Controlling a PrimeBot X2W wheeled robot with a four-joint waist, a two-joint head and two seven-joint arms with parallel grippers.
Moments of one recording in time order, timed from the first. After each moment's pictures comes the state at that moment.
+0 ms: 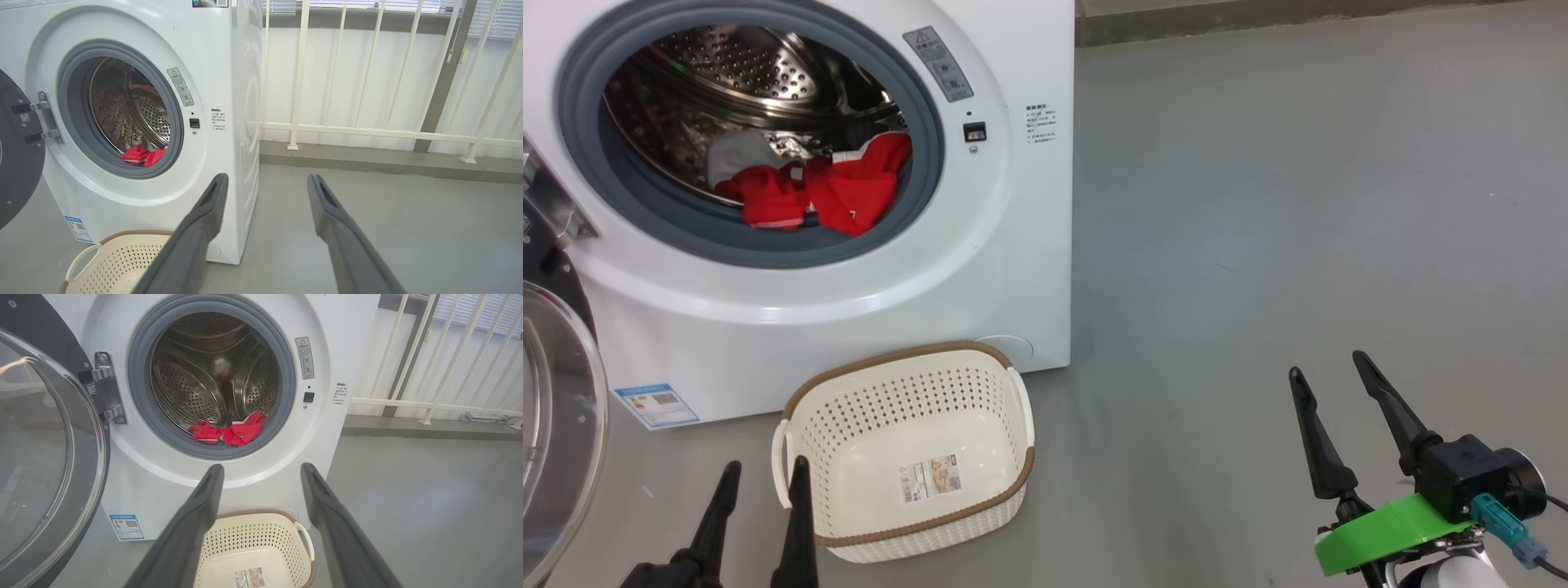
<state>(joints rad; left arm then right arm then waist) 0.07 0.18 -0.08 0.03 -0.34 0.10 -0.20 -0.05 -0.05 0.01 0.17 0.15 0.13 -0.26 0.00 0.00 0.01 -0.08</state>
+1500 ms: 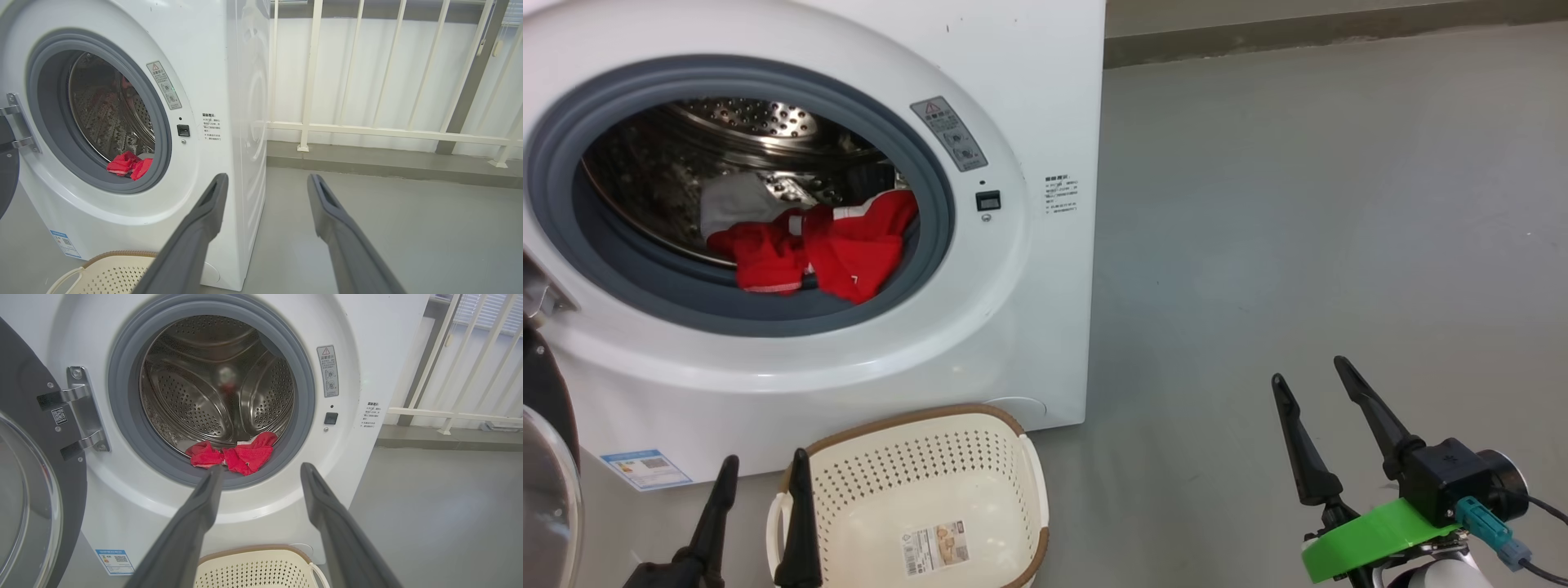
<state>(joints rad) 0.07 0.18 -0.10 -0.01 -0.33 0.16 -0.21 -0.04 -0.05 0.04 0.18 0.16 0.13 -0.26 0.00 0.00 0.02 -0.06</state>
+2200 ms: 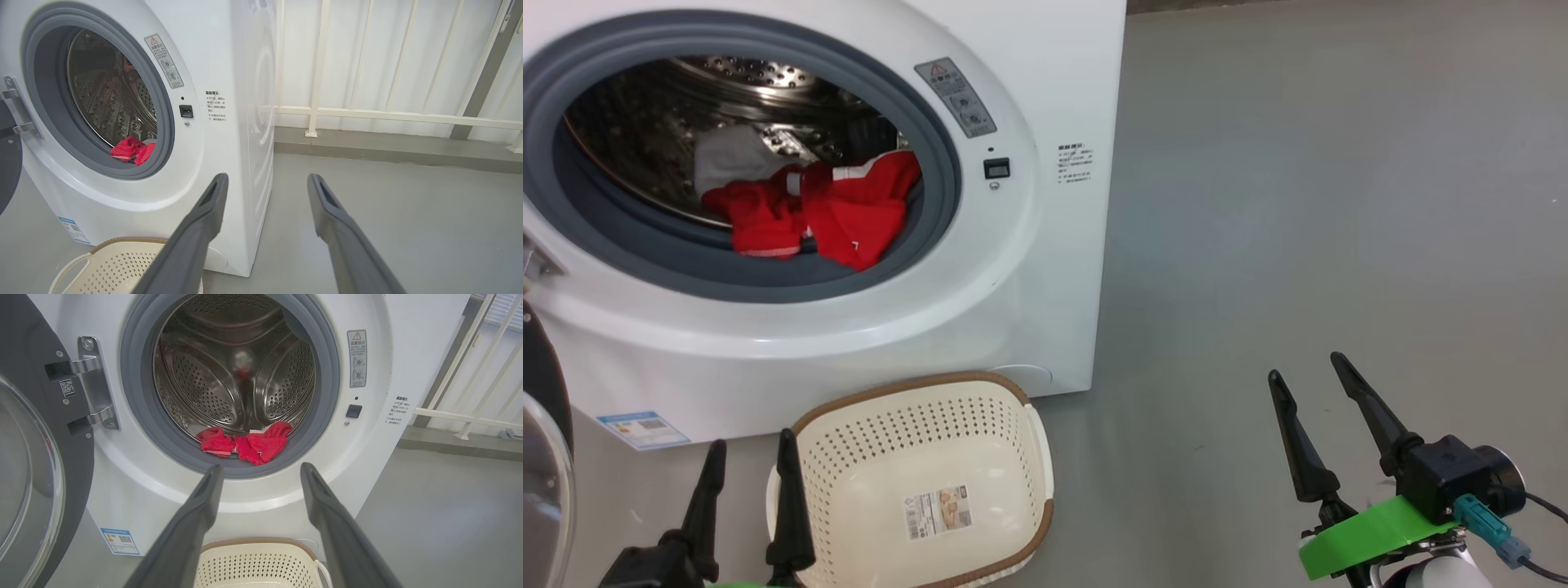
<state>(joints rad) 0.04 0.16 -0.09 -0.01 -0.37 0.19 -0.21 -0.05 -0.05 0.05 0.17 0.16 0.13 -0.26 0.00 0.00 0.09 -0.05</state>
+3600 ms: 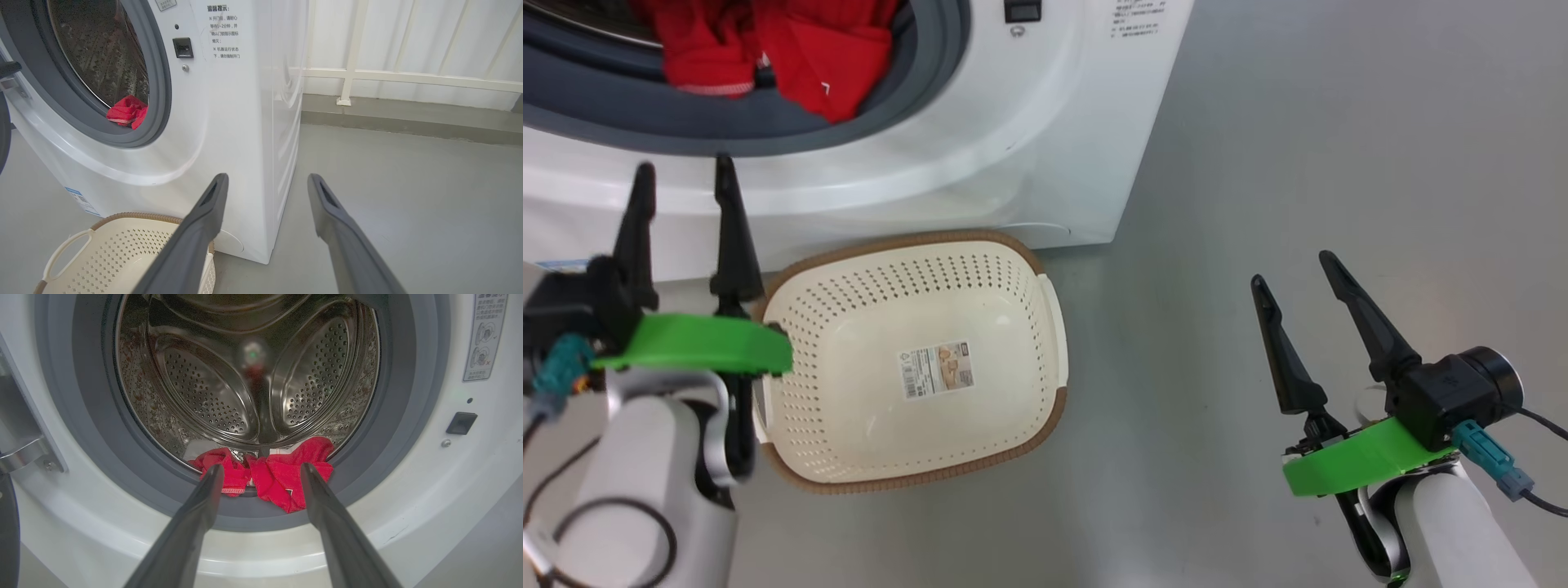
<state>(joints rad) -0.56 0.17 -0.08 0.33 -0.35 0.11 -0.25 -0.21 -0.05 0.08 0.13 0.14 0.13 -0.26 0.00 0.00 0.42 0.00</state>
